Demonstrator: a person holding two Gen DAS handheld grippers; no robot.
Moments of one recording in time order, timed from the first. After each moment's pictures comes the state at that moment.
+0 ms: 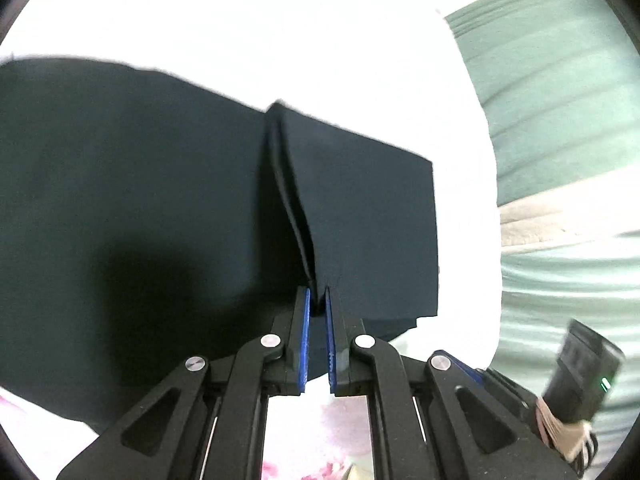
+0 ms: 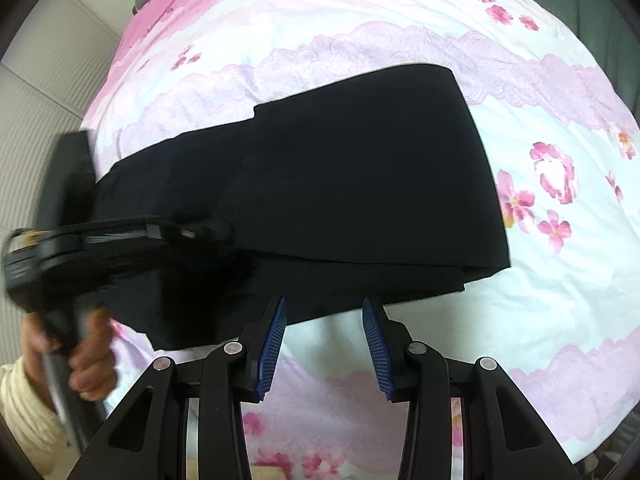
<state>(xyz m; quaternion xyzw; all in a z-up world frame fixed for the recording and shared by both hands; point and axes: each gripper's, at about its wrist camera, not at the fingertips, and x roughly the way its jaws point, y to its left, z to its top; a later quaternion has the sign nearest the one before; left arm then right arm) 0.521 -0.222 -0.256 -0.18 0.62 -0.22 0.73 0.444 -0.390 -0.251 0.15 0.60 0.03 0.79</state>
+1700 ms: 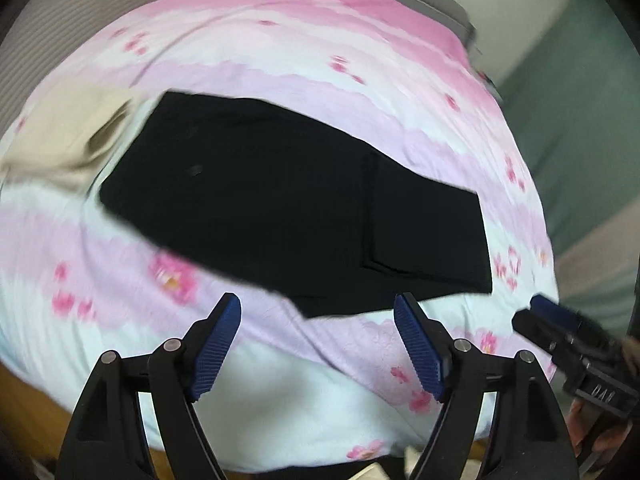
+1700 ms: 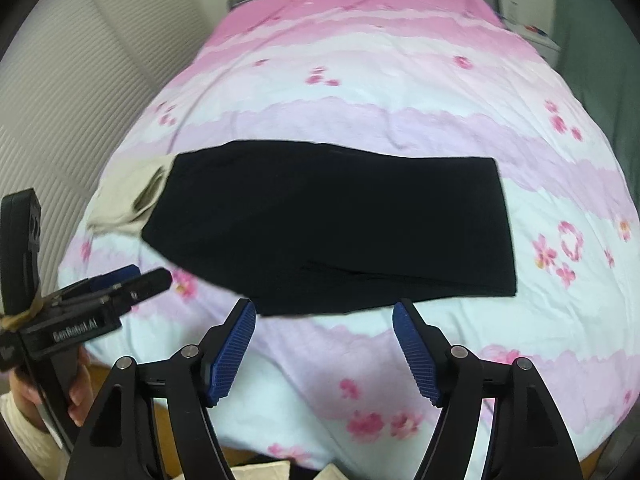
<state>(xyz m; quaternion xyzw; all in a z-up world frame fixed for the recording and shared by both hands) 0.352 -0.048 -0.149 -0.15 0.54 -0.04 0.83 0.370 -0.259 -0.141 0.05 0.53 0.12 0.84</state>
